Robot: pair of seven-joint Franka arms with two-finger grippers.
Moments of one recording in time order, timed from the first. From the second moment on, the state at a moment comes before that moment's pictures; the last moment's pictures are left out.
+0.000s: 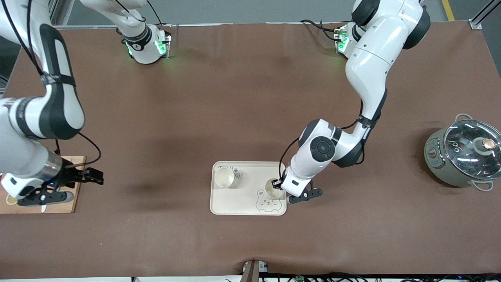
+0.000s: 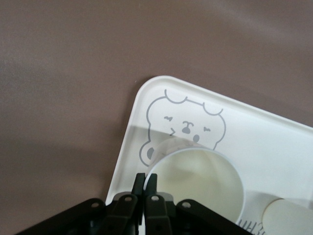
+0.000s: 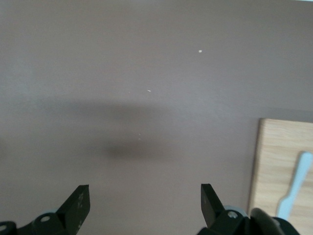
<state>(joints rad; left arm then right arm) -0.34 0.90 -0.24 -1.28 0.05 2.41 -0.79 0.00 0.51 0.01 -1.47 0.01 2.05 -0.12</state>
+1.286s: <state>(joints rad) -0.07 0.59 -0.23 -1.36 0.05 2.03 -0.77 0.43 0.66 0.01 -1.49 0.30 2.16 0.72</state>
